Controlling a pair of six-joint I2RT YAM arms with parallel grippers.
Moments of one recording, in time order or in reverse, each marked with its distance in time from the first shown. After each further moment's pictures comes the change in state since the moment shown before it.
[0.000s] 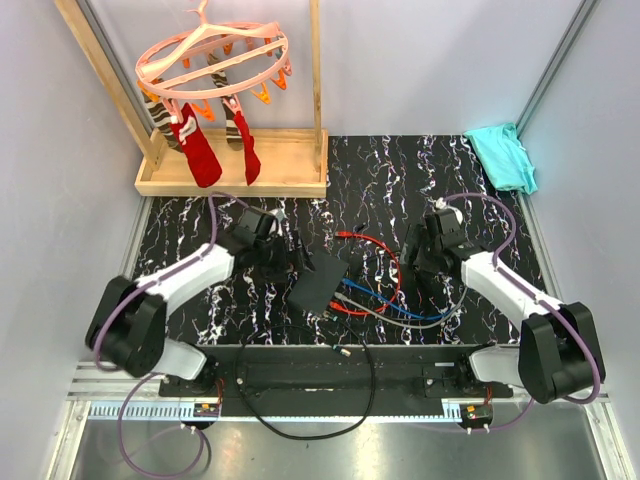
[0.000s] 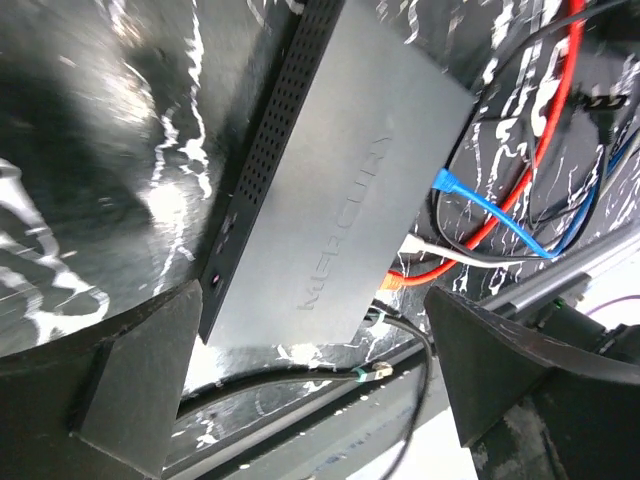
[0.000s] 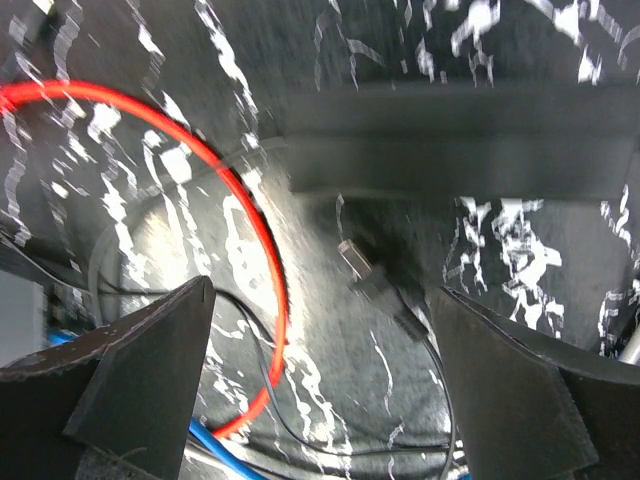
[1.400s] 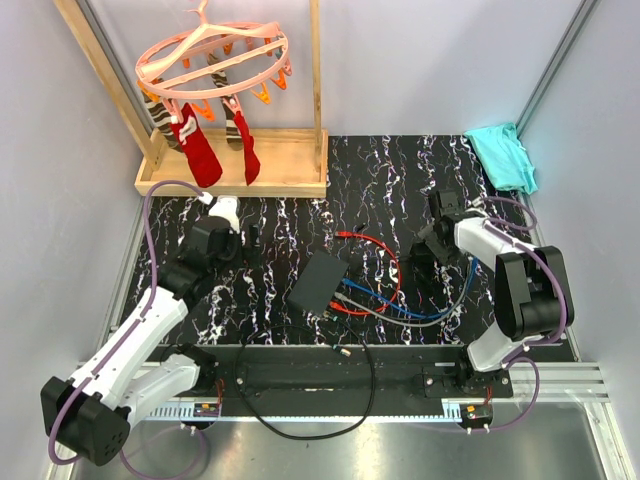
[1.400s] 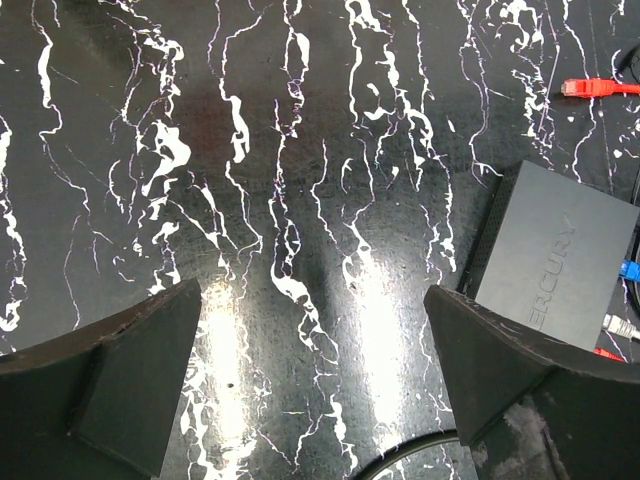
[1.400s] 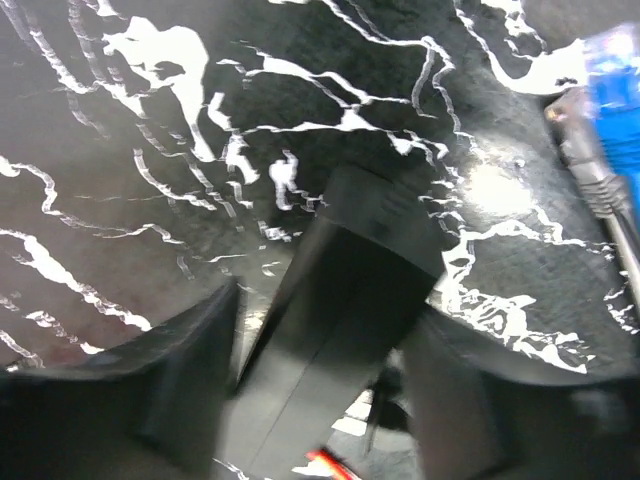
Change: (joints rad) left arm 0.071 -0.532 -0.062 -0.139 -0.543 0.463; right arm -0.133 0.338 0.200 -0.098 0.215 0.539
